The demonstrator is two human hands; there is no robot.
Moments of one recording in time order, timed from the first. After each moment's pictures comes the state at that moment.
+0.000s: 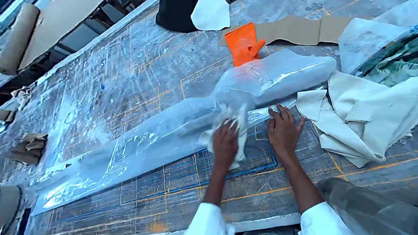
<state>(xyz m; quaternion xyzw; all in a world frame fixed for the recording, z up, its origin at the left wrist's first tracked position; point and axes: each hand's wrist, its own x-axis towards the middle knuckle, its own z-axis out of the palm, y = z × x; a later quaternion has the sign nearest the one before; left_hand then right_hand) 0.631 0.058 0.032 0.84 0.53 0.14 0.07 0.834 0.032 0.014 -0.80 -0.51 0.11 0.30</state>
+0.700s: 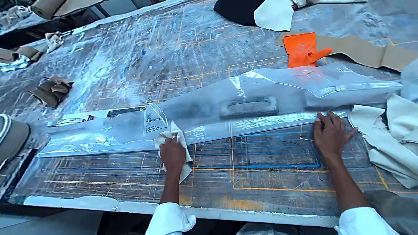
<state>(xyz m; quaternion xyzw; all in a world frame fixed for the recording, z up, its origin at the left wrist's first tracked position) 0.324 0.017 0.059 0.59 0.80 0.09 0.02 0.838 0.030 -0.001 -0.79 -0.55 0.06 0.27</state>
